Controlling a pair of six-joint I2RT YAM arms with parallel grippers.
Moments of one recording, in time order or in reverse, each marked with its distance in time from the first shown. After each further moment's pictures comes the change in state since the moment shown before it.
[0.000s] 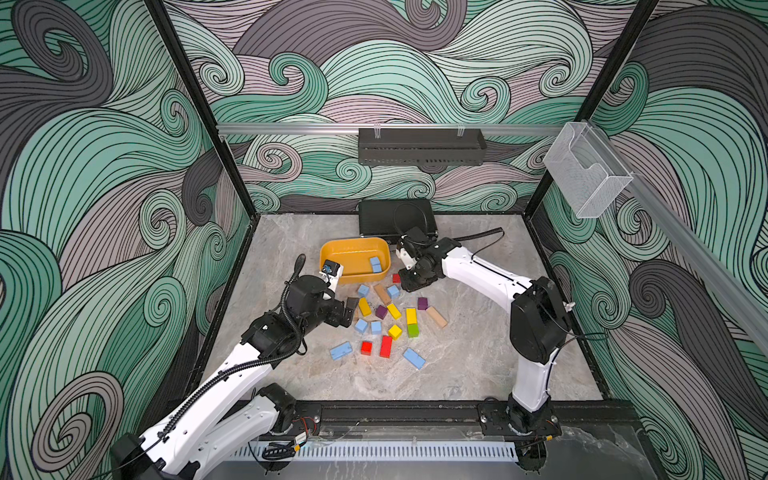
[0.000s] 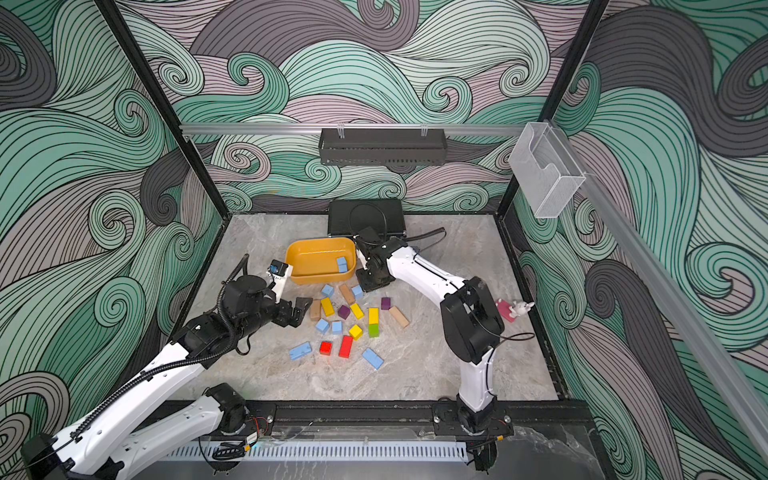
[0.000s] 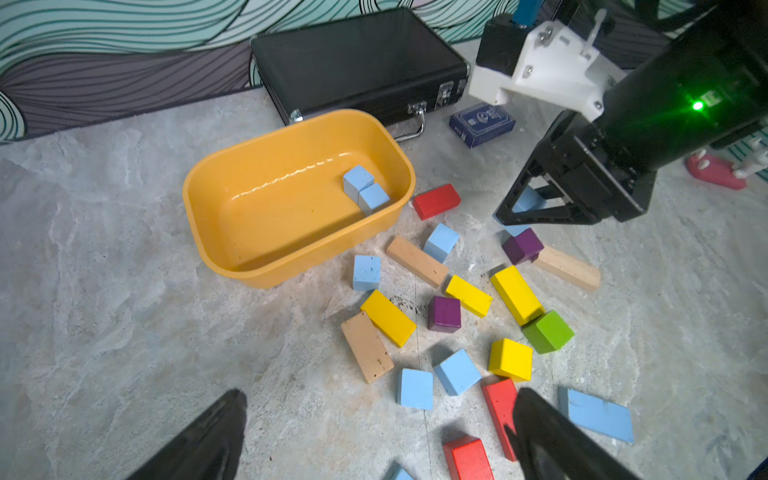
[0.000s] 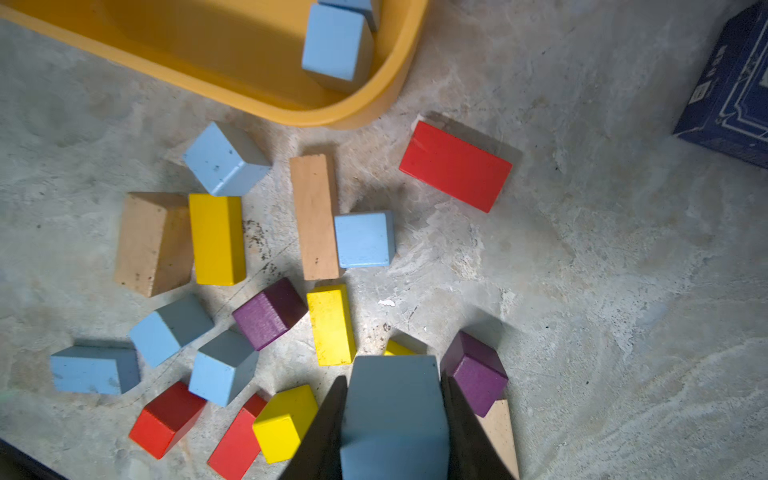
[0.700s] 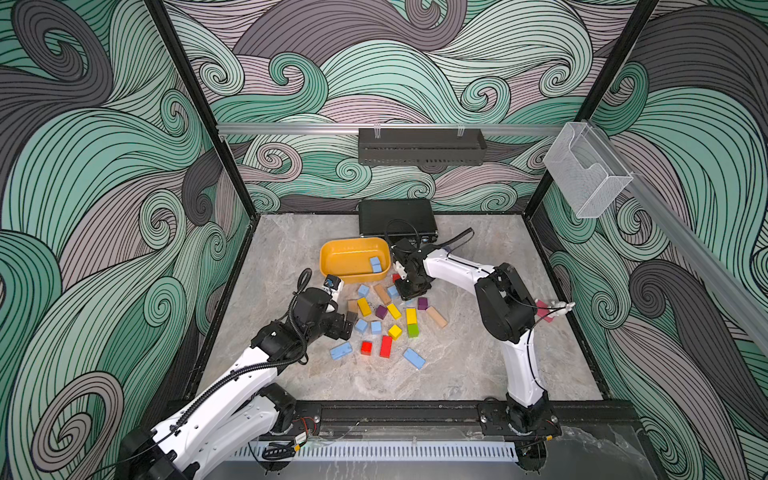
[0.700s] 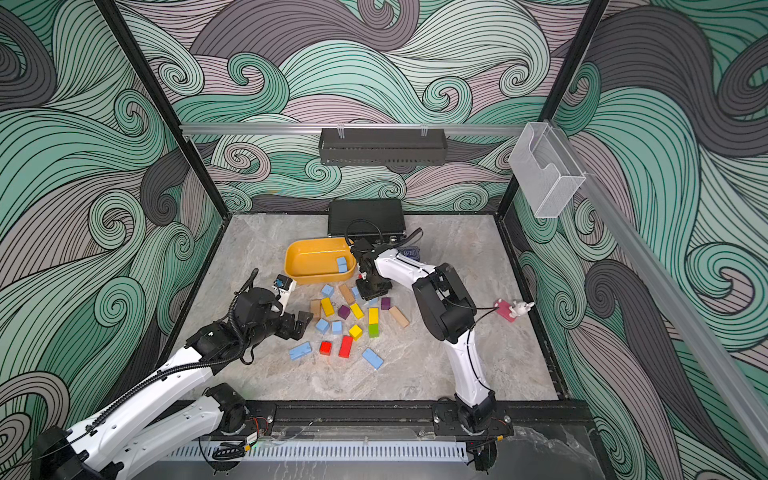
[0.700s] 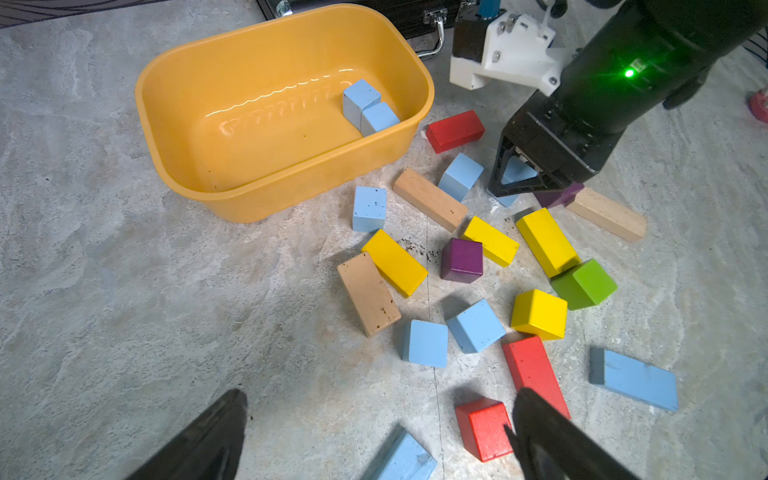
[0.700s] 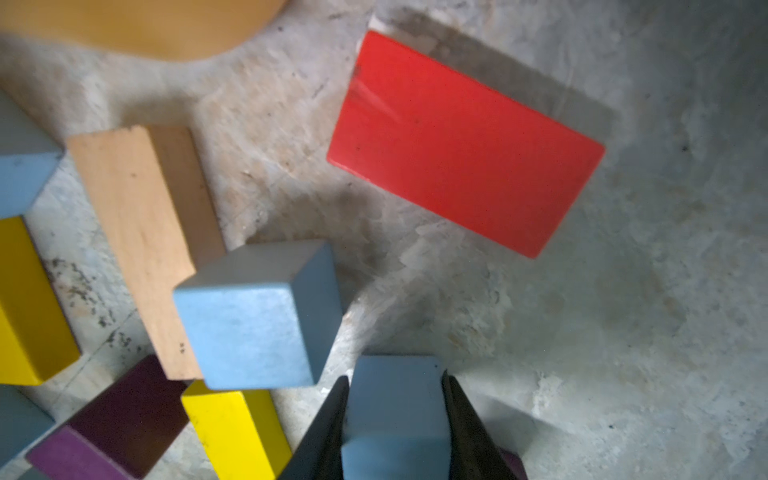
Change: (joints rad) left arm -0.002 -0.004 -0.183 0.055 0.016 -0.053; right arm -0.018 0.253 0.042 0.003 0.029 -0.004
